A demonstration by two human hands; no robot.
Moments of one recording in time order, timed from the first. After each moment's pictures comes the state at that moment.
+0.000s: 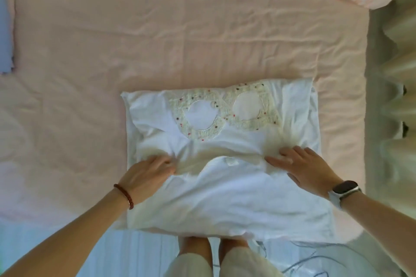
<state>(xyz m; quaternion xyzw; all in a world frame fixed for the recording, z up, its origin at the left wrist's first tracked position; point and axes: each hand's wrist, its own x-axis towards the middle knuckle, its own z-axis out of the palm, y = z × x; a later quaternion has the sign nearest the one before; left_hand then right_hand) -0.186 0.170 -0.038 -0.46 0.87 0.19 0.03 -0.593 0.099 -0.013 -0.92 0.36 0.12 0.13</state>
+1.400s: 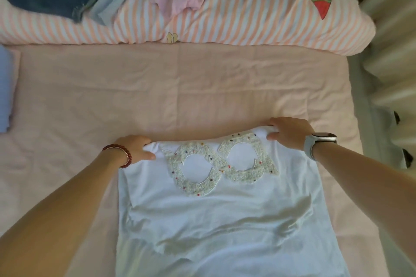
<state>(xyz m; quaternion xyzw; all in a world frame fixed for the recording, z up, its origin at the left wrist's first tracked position) -0.153 -0.026 -0.049 -0.66 0.61 0.36 0.25 -0.548 -0.082 -0.028 -0.74 0.59 0.20 0.25</state>
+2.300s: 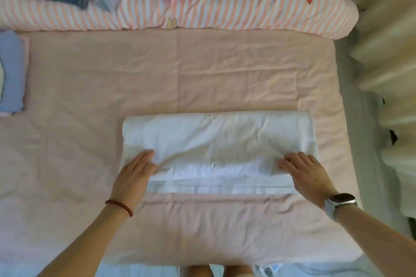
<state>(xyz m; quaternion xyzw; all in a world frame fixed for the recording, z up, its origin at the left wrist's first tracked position) -0.177 0.135 -0.016 -0.59 0.81 0.08 0.01 -0.593 0.098 -0.002 -0.88 0.47 0.00 0.05</state>
